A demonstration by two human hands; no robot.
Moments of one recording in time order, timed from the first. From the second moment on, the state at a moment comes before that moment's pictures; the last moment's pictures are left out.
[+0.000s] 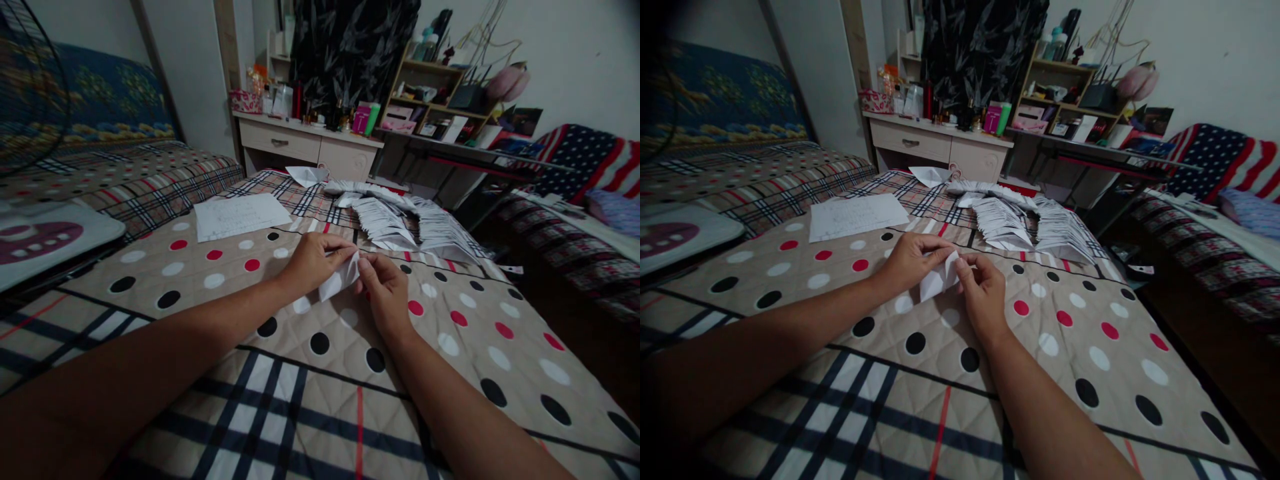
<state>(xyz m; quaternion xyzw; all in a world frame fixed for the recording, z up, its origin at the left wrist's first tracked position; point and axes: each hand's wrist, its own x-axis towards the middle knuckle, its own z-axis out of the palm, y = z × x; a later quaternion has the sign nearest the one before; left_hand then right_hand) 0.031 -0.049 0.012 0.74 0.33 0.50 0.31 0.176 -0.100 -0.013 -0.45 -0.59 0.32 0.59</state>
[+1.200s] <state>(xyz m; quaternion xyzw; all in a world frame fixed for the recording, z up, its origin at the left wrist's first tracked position) 0.019 -0.054 0.002 0.93 -0.03 0.34 -0.14 0.197 -0.078 -0.028 -0.51 -0.48 0.27 0.66</state>
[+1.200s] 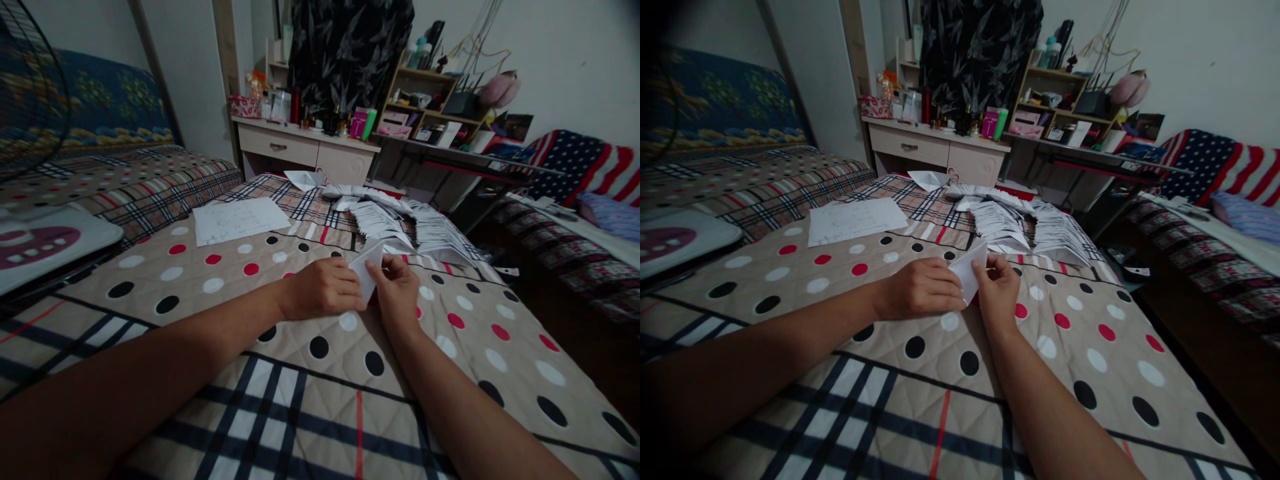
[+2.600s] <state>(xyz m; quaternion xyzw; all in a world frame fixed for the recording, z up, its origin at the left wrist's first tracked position) 0.024 -0.053 -0.001 0.78 0.15 0.60 0.06 0.186 -0.100 -0.011 -0.39 -0.69 0.16 0.59</state>
